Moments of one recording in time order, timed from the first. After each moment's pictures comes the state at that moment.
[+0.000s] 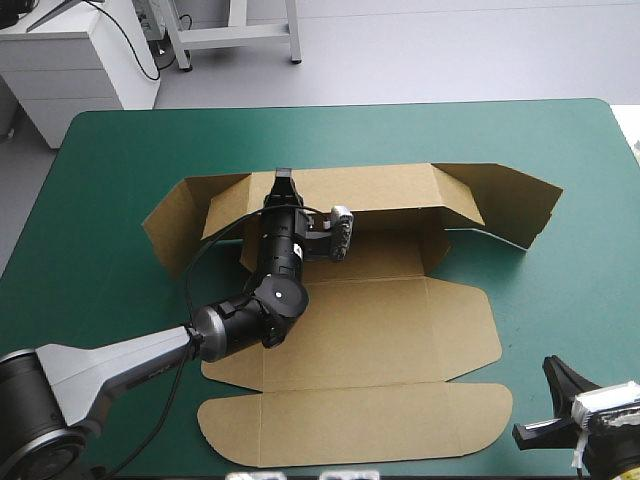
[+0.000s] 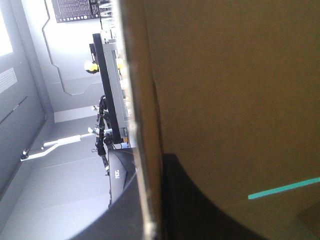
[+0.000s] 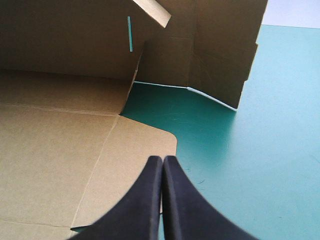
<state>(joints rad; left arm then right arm) -0.93 1.64 -1.06 1.68 0.86 -0.36 0.12 -0.01 -0.38 0.08 0.72 -0.07</state>
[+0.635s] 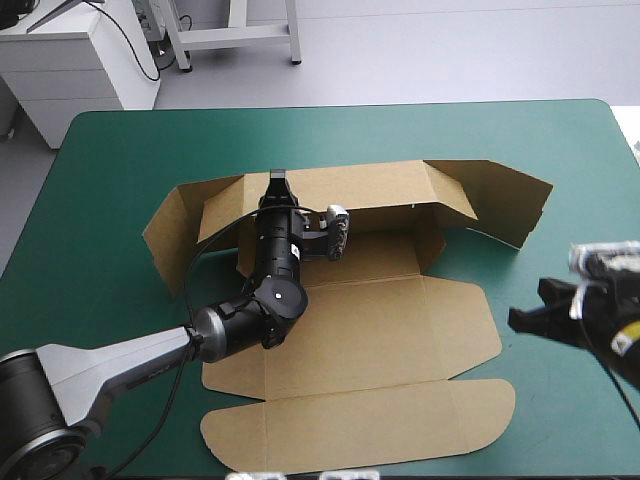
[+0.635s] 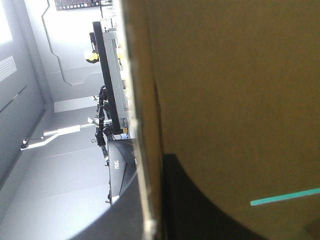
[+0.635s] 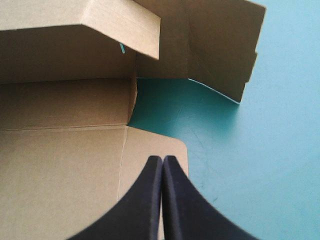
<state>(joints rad) -0.93 1.64 -1.05 1.68 0.89 -0.37 0.12 0.69 -0.94 0.08 0.91 0.07</state>
